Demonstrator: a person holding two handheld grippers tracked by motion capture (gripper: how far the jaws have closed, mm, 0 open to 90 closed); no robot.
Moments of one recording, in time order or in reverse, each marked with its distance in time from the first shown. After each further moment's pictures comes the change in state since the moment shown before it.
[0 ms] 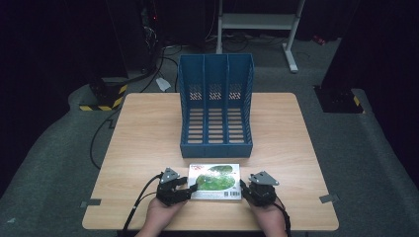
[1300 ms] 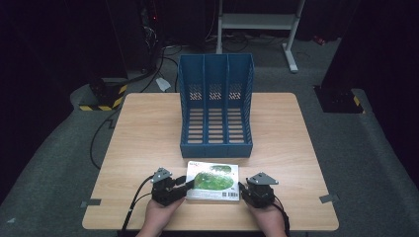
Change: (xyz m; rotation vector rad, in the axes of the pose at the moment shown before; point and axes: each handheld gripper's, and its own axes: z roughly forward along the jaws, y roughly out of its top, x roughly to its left) left arm 0.007 0.000 -0.013 -0.064 -0.019 -0.123; right arm 0.003 -0.002 0.001 0.027 0.086 0.012
